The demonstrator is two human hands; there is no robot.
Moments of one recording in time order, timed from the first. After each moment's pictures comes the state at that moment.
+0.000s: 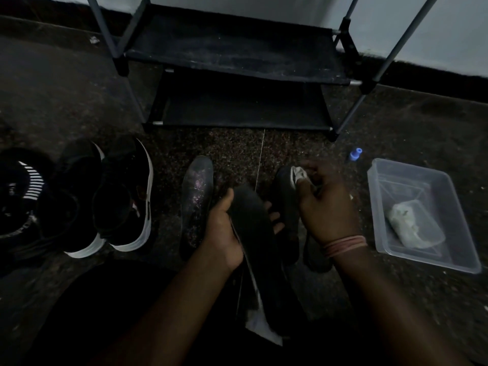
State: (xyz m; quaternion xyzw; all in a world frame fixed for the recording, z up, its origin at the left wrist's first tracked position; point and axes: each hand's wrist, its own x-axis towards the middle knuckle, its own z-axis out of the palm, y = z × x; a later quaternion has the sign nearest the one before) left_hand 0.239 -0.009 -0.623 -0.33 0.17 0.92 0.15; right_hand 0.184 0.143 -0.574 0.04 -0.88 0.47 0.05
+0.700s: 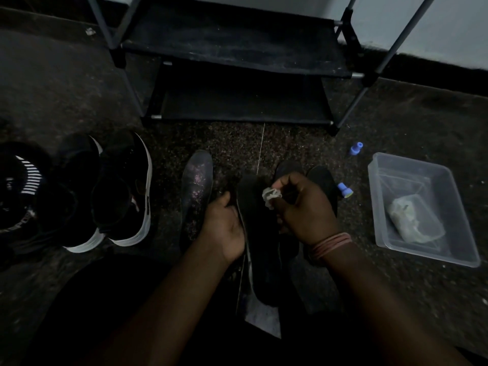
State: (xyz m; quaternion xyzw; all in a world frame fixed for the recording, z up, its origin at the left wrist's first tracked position) left_hand 0.236 -0.014 -0.630 -0.34 0.19 0.91 0.16; right_hand 0.193 0.134 -0.600 0.08 -0.85 0.51 -0.11
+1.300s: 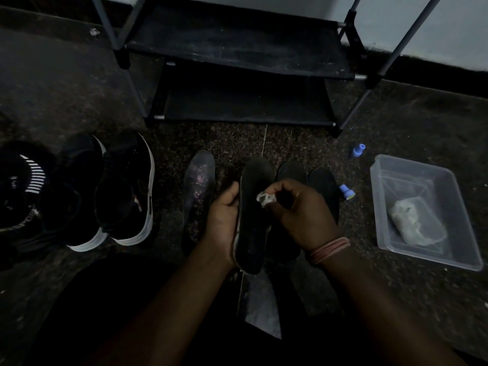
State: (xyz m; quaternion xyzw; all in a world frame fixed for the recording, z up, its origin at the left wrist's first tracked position) left_hand 0.237 -0.013 -0.628 -0.27 0.18 0.93 0.19; right_hand 0.195 0.133 -0.596 0.17 -0.87 0.46 -0.10
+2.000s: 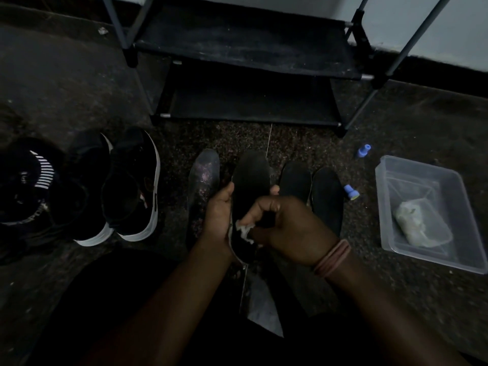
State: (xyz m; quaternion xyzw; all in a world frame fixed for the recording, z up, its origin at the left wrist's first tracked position) left_hand 0.230 -0.025 -0.648 -0.28 0.16 0.94 0.13; right_hand 0.222 0.113 -0.565 0.25 -0.82 0.46 -0.25
